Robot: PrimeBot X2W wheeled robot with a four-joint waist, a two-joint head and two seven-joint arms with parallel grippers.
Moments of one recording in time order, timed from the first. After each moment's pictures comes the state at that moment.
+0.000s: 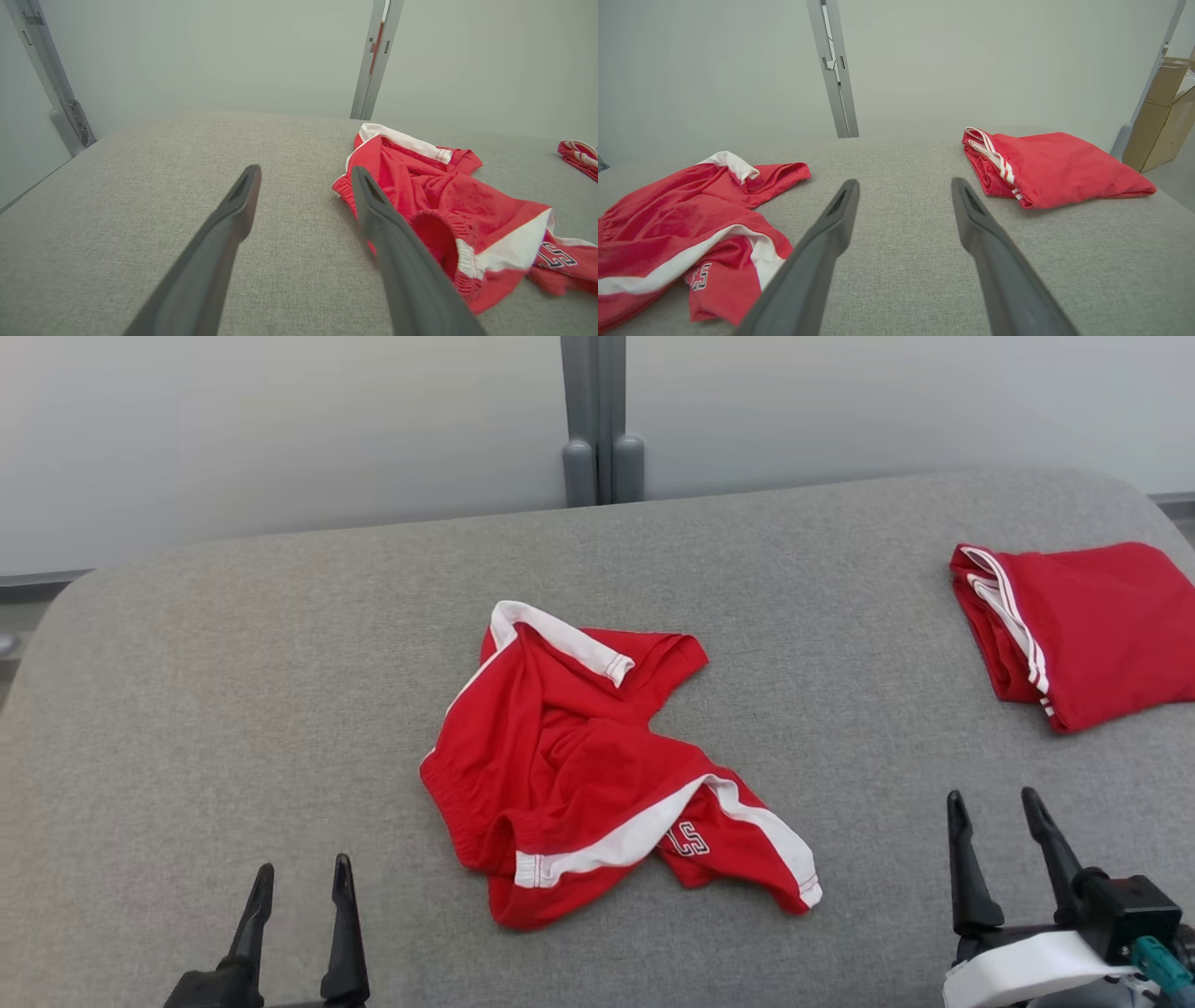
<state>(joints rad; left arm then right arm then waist) 0.15 0.09 -0.10 0.08 -0.27 0.02 -0.26 0.10 -0.05 -0.09 0.10 0.11 0.13 -0.26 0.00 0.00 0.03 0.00</state>
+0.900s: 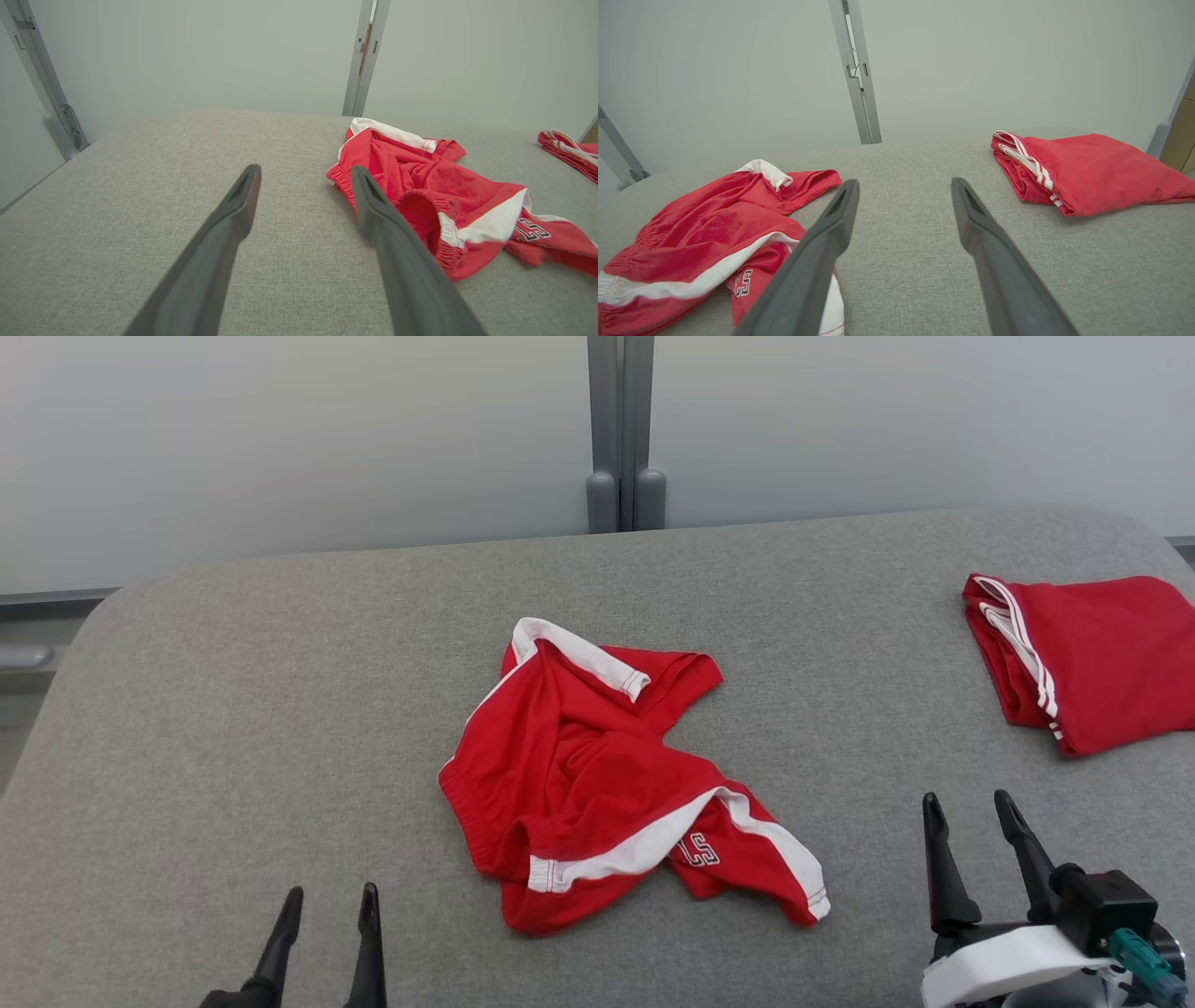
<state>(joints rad) 0.20 0.05 -0.05 0.09 -0.19 -0.10 -0.26 0.09 -0.05 -0.04 0.14 0.15 0.13 -0.26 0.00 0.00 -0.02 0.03</state>
